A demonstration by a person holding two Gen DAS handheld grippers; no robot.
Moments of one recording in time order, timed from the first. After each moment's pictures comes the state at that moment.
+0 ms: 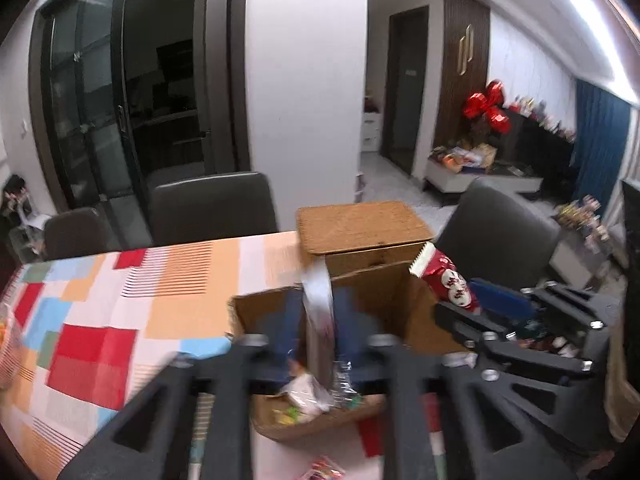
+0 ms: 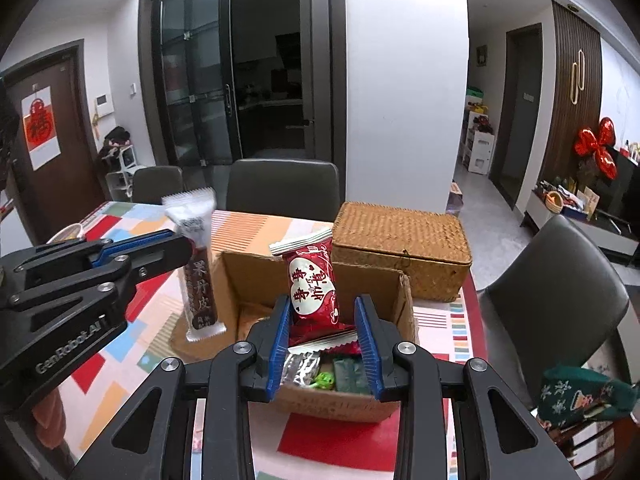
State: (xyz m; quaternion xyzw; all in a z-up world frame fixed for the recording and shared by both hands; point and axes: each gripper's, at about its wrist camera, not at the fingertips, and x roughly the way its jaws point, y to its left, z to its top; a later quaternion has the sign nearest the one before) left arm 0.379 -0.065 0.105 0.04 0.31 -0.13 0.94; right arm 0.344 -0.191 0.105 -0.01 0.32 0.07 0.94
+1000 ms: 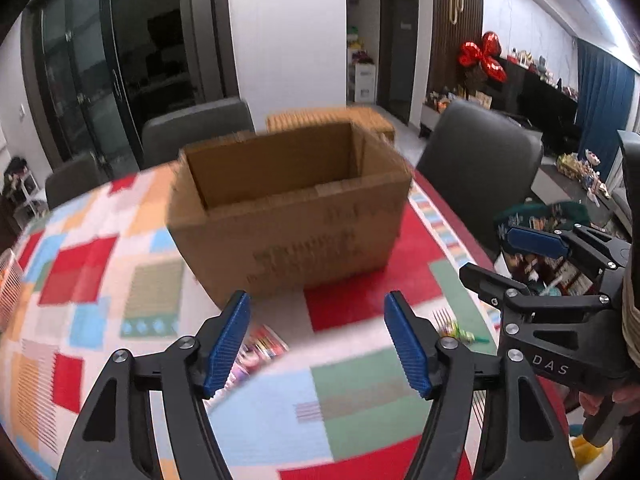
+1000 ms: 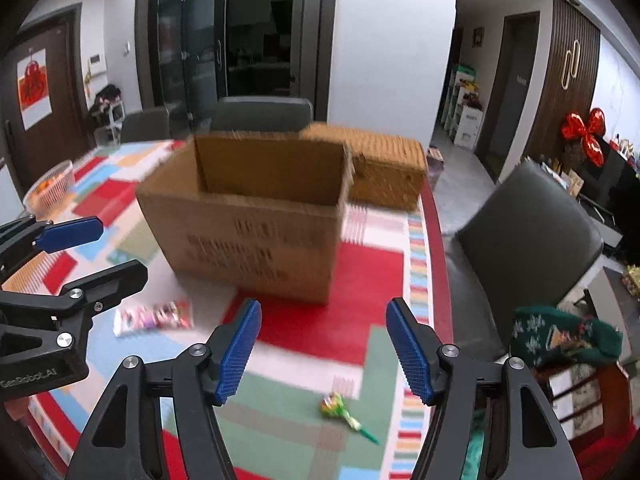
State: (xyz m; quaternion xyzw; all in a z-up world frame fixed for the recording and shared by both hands) left arm 0.246 -0.123 0.014 0.06 0.39 -0.13 0.91; right arm 0.237 -0.253 0.028 -0.05 0.38 0.05 0.92
